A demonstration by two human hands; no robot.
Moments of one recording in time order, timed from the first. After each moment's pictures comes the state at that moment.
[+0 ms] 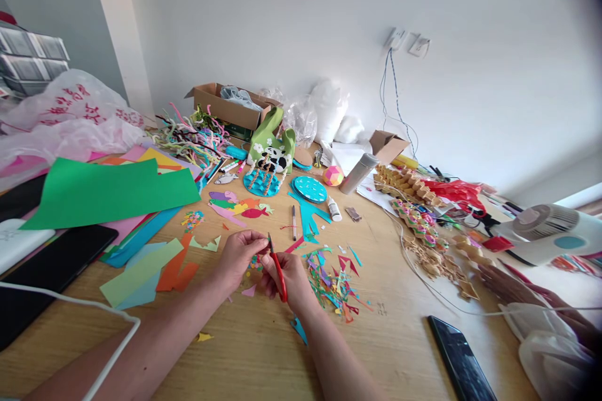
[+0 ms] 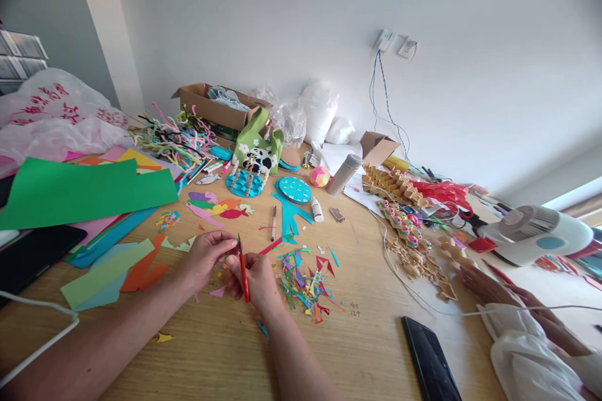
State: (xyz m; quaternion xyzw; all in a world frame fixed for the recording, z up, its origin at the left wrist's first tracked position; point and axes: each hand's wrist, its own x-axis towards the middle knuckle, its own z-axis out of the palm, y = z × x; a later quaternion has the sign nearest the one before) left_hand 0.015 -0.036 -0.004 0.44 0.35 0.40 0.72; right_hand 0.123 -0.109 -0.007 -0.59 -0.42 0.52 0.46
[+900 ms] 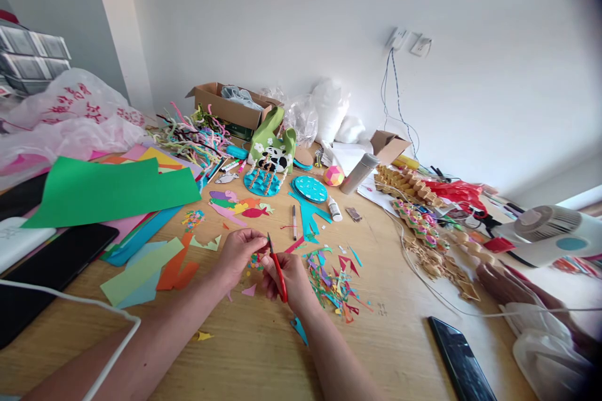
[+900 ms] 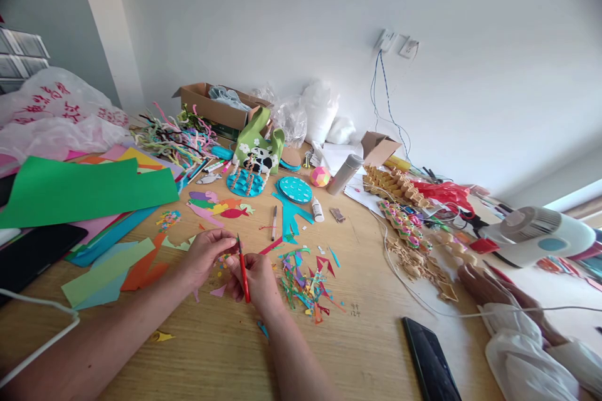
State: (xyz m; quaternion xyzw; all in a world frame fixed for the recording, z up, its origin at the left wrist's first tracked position) left_hand 0.014 -0.030 -0.010 0.45 0.32 0.40 0.73; right_hand 0.123 -0.109 -0.006 -0.59 -0.41 0.53 0.45
